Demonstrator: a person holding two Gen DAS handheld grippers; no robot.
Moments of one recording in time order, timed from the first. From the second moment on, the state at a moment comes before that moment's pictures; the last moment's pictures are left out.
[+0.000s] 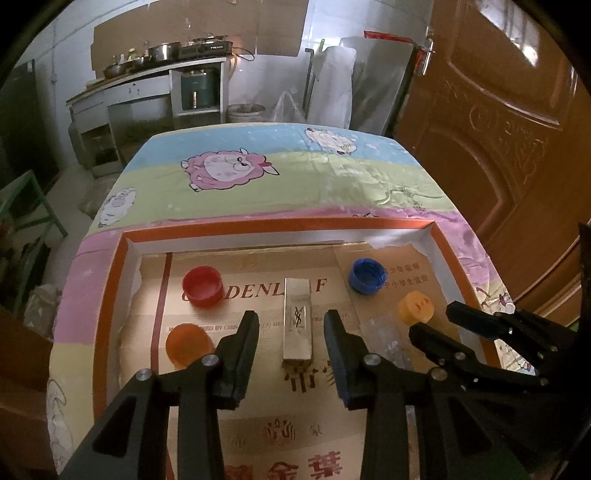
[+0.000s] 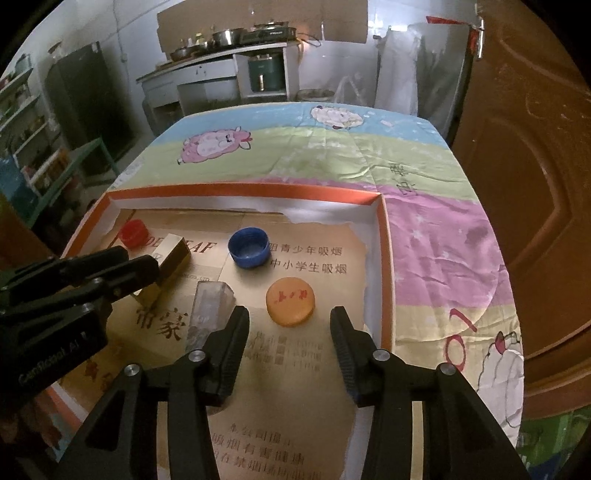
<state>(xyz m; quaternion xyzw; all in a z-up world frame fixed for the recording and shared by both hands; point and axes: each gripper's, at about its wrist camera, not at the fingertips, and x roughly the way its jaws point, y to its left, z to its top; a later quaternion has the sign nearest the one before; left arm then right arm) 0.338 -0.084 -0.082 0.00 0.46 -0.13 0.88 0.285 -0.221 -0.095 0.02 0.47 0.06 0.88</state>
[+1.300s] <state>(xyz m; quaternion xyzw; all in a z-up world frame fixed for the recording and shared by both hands) 0.248 -0.070 -0.033 0.00 0.42 -0.12 0.90 0.203 -0.205 -0.040 0.01 0.44 0.06 0.89</state>
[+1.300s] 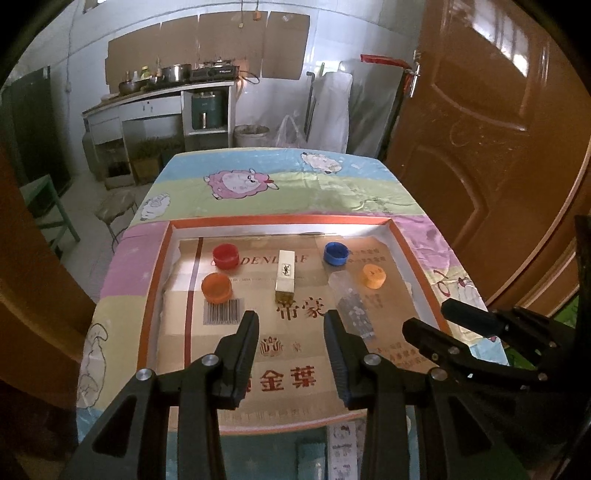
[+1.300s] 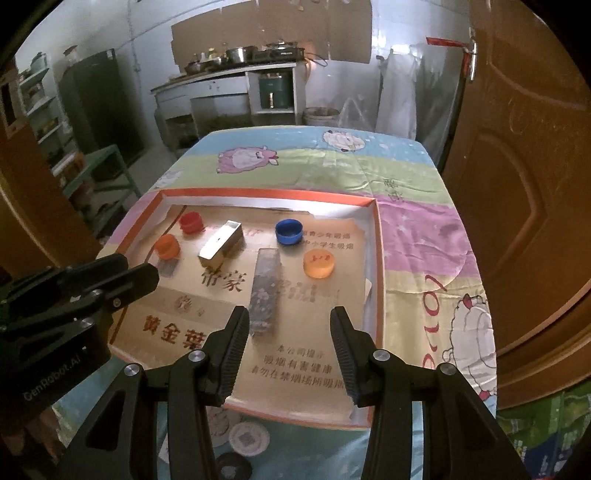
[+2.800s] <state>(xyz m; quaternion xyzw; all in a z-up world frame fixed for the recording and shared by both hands) 0.090 -0.034 -0.034 -0.02 0.38 -0.14 0.92 0.043 -0.178 -0.026 0.01 0.41 0.06 0.91</state>
